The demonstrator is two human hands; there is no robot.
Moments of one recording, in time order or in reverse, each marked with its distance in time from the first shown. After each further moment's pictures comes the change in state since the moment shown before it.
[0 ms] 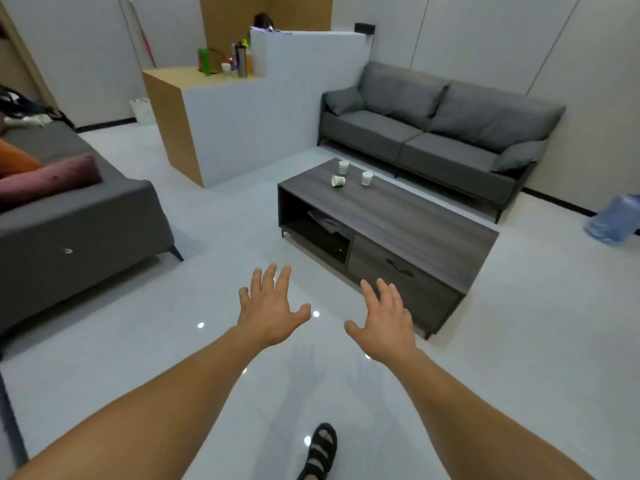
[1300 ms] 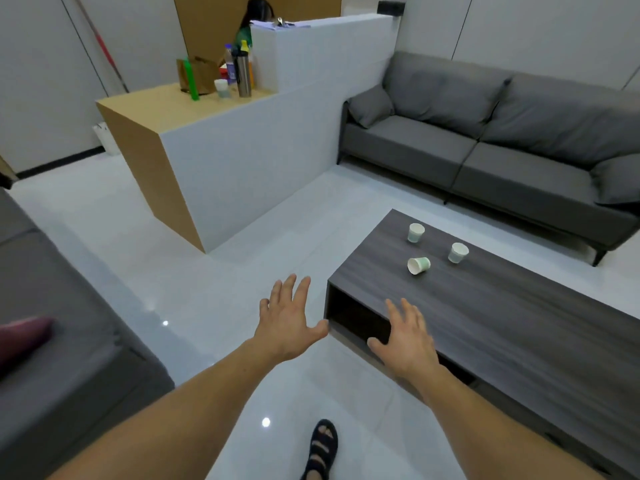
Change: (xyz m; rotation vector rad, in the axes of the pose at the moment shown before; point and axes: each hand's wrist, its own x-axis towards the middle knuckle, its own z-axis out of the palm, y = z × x) left_hand 0.804 -0.296 -0.082 -0.028 -0.137 0.135; right_hand 0.762 -0.331 0.081 0.096 -0.169 0.140
